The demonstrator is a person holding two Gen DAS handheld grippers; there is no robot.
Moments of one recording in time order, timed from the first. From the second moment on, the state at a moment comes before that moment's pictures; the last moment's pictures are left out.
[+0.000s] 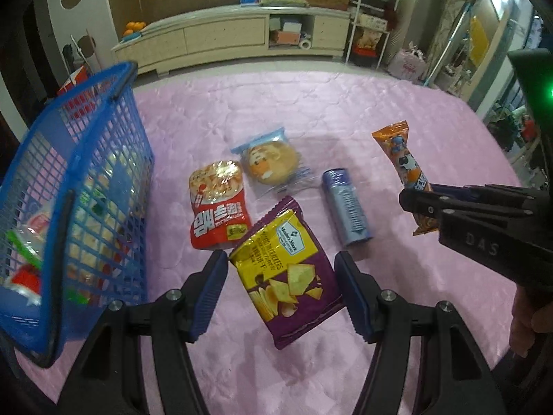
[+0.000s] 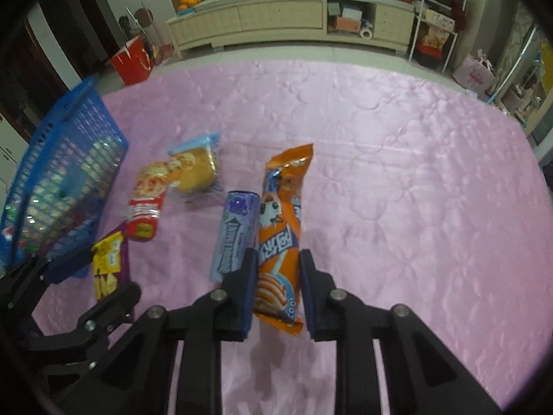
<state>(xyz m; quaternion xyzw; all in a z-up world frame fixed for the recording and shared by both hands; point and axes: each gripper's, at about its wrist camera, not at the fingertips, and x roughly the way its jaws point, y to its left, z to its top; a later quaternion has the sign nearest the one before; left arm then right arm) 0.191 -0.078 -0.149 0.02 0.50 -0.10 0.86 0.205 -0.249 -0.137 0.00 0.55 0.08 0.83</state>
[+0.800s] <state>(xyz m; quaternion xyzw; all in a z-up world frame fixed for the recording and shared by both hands) 0.130 0.022 -0.023 0.00 0.39 -0.09 0.92 0.136 -0.151 -0.010 -0.03 0.44 0.14 0.88</state>
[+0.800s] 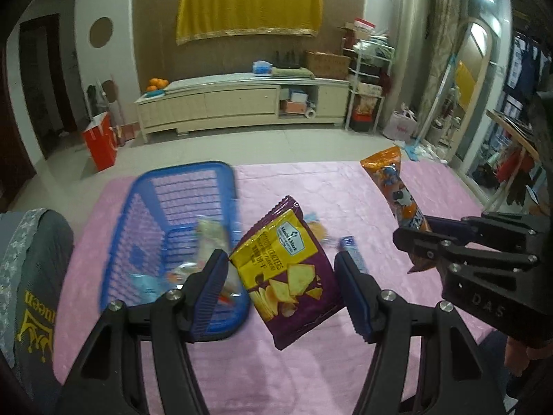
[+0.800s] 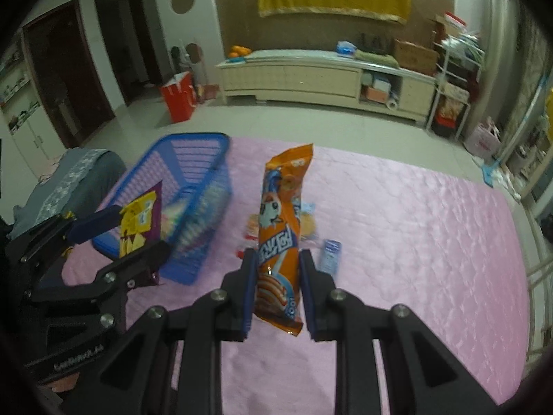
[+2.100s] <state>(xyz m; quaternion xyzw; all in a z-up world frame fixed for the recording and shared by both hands) 0.126 0.198 -0.059 -0.05 0.43 0.02 0.90 0.168 0.055 -0.091 -0.17 0.52 0.24 0.80</state>
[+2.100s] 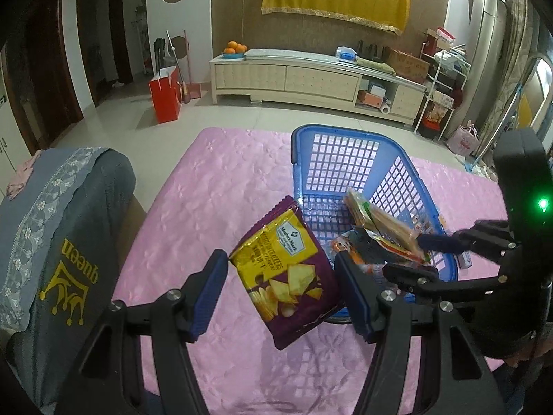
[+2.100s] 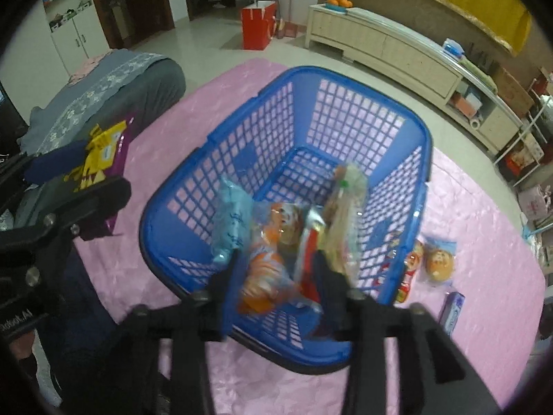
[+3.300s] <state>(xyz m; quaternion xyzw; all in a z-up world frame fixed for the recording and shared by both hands) 0.202 0.161 -0.075 0.00 0.46 -0.04 0.89 0.219 -0.018 -0.078 -0.06 0.52 0.19 0.83</state>
